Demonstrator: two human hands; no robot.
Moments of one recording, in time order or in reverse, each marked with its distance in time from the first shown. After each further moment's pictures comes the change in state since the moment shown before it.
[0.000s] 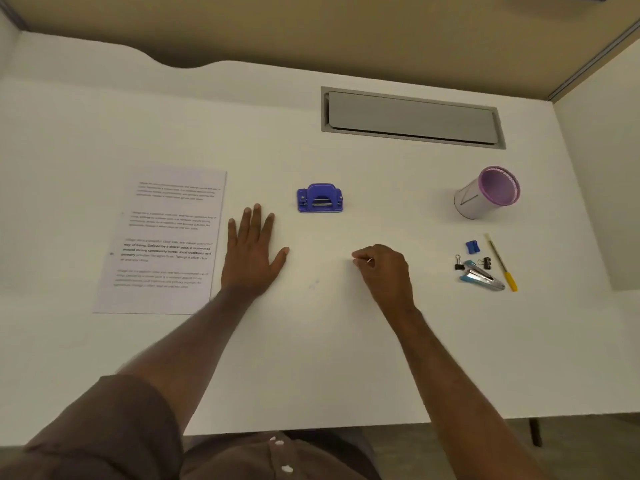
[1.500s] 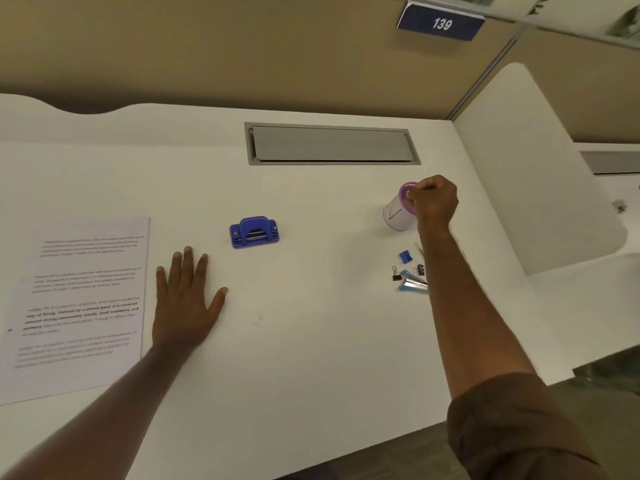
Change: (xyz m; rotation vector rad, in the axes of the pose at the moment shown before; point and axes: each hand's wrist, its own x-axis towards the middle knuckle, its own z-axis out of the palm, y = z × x) left_hand 0.002 0.003 -0.005 -0.031 -0.001 0.002; right_hand 0.136 0.050 -0.183 0.227 0.647 0.434
